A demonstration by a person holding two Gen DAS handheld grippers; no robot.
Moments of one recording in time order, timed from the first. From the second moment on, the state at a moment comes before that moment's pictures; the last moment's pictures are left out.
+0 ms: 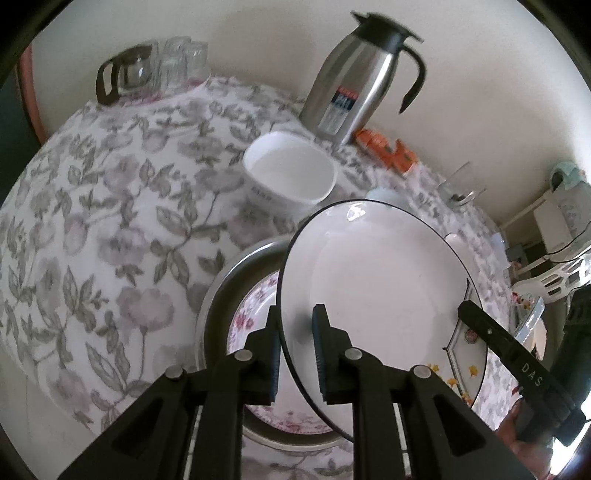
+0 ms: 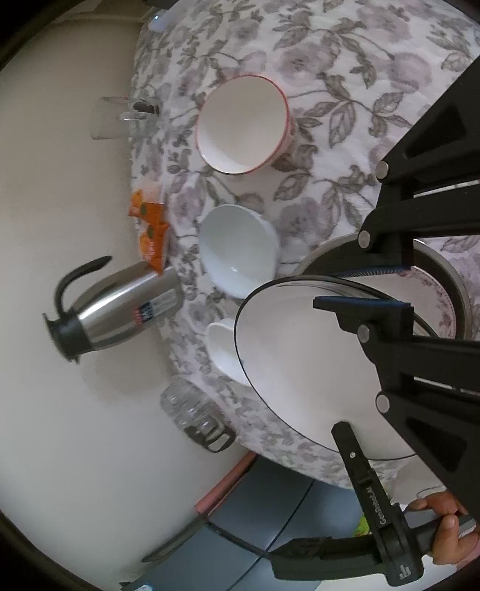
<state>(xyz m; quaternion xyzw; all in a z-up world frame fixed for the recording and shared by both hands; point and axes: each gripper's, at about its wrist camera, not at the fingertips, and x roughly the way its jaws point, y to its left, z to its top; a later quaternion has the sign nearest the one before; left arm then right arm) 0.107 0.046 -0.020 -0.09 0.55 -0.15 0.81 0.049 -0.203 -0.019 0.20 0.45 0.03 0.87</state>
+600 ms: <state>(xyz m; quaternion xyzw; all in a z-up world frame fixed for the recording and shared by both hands) 0.114 0.066 -0.083 -0.12 0.62 -0.11 0.77 0.064 -0.178 -0.074 0.14 0.52 0.03 0.84</state>
